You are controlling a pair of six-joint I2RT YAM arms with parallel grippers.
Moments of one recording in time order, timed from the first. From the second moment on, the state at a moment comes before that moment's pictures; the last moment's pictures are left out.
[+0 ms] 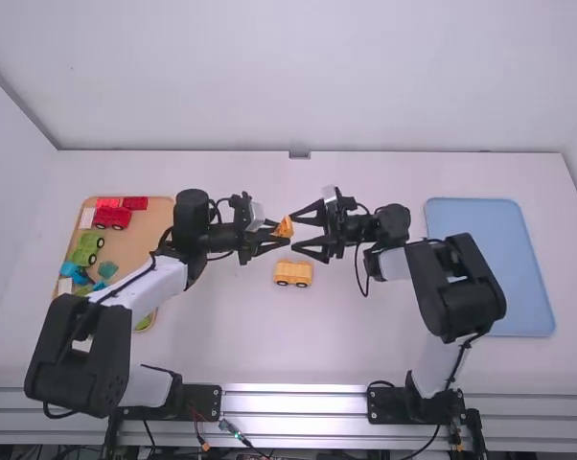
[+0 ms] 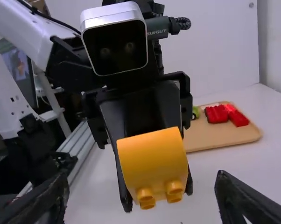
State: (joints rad) left arm -0.17 1.47 0.69 0.39 1.09 0.33; right arm 0.29 1.92 0.75 1.52 -1.39 0.59
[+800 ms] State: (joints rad) left arm -0.17 1.54 0.69 0.55 1.18 0.23; right arm 0.31 1.92 0.78 1.51 -1.38 0.57
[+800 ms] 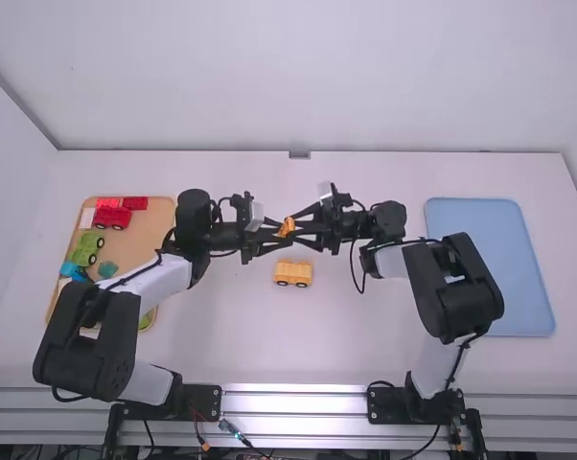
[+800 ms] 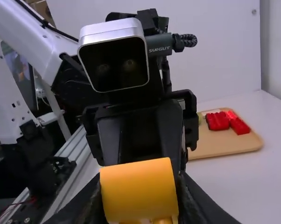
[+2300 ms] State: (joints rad) left arm -0.17 1.54 0.68 0.39 0.67 0.18; right arm 0.18 1.70 0.81 0.24 -0.79 0.00
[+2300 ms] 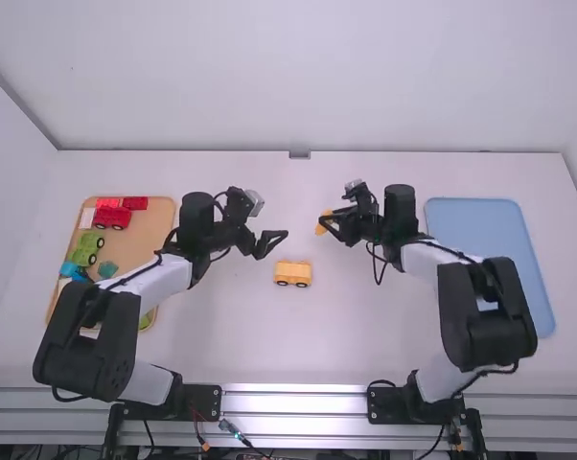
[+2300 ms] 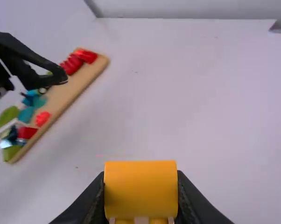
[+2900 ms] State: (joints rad) left arm -0.17 1.54 0.91 -0.25 0.65 0.71; right arm 0.36 1.60 1.20 -0.83 -0.15 -0.50
